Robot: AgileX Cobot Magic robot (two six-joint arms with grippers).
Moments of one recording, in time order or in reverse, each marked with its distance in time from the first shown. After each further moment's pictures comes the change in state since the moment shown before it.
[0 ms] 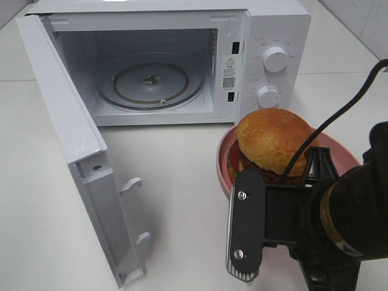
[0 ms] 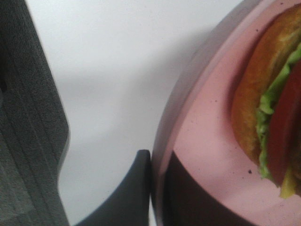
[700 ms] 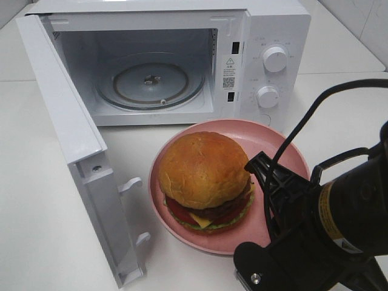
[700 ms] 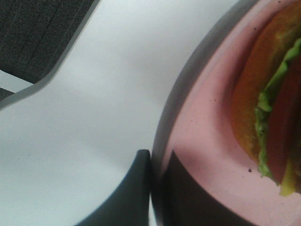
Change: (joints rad) left arm 0.000 0.000 0.000 0.000 0.000 0.000; right arm 0.004 -0.019 0.000 -0.019 -0.066 -0.775
